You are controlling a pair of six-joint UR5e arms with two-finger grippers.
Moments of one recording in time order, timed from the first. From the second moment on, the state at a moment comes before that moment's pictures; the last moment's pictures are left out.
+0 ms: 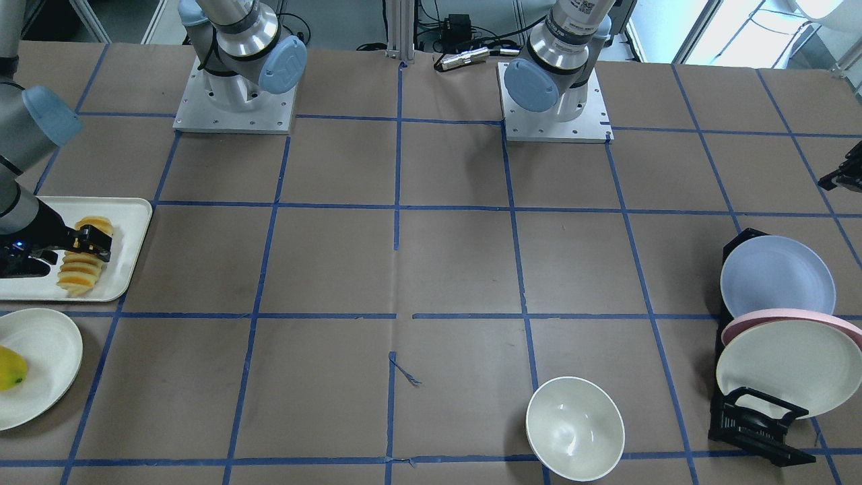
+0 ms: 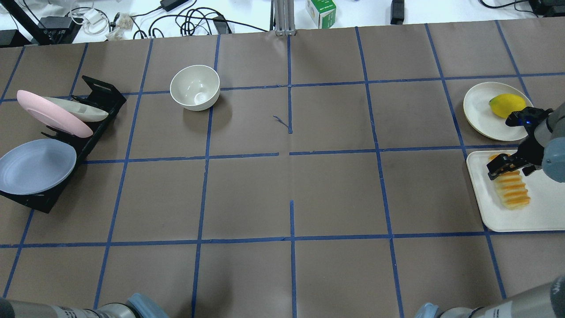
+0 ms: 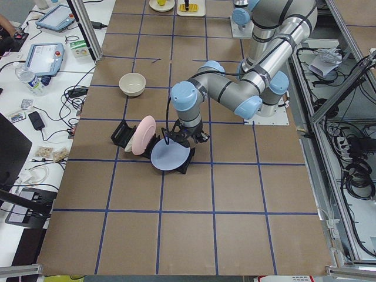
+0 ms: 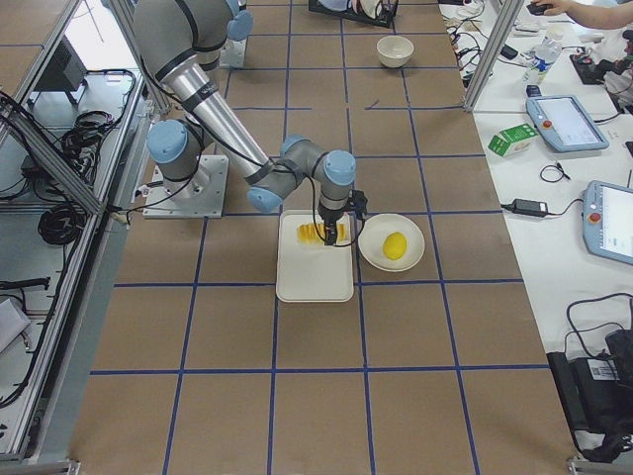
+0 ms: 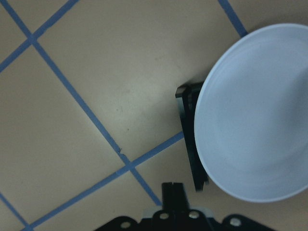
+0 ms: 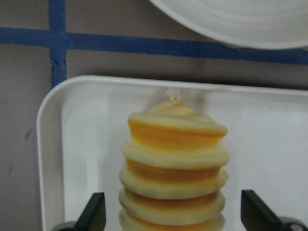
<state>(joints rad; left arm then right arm) -0.68 -1.76 -1.61 -1.46 1.69 -0.08 0.93 -1.27 2.07 -2.31 -1.63 -0.71</state>
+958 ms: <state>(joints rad) -0.68 -1.89 -1.81 -1.02 1.68 -0.09 0.92 -1.30 2.05 -2.27 -1.65 -0.73</state>
